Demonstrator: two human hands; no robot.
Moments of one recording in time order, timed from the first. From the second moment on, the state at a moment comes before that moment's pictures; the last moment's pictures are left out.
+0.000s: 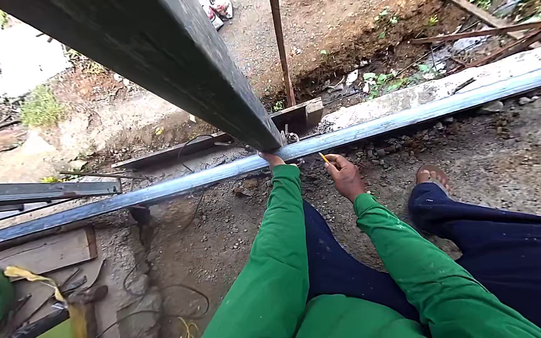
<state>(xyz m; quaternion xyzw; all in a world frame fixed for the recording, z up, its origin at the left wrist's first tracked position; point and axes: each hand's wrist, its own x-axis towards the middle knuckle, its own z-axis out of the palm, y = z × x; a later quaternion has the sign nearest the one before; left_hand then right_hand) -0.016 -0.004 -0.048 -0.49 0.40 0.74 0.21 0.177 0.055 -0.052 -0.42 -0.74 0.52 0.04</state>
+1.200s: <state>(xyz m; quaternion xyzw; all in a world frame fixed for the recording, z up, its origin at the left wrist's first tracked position) -0.032 -0.015 -0.189 -0.42 0.61 0.65 0.19 0.047 0.040 -0.056 -0.27 -0.92 0.28 -0.08</state>
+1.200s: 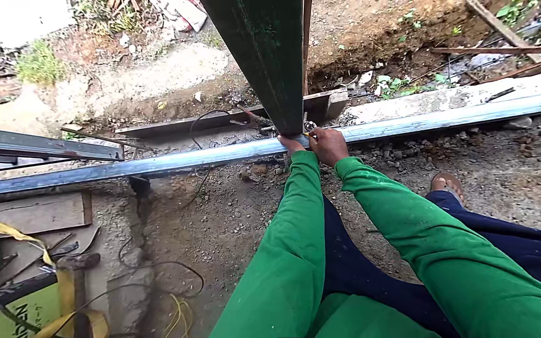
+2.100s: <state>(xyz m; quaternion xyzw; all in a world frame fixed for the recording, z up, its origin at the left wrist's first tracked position) -0.028 -0.017 -0.171 -0.40 0.63 0.63 0.20 0.042 0.041 -0.048 -0.28 -0.91 0.29 -0.10</state>
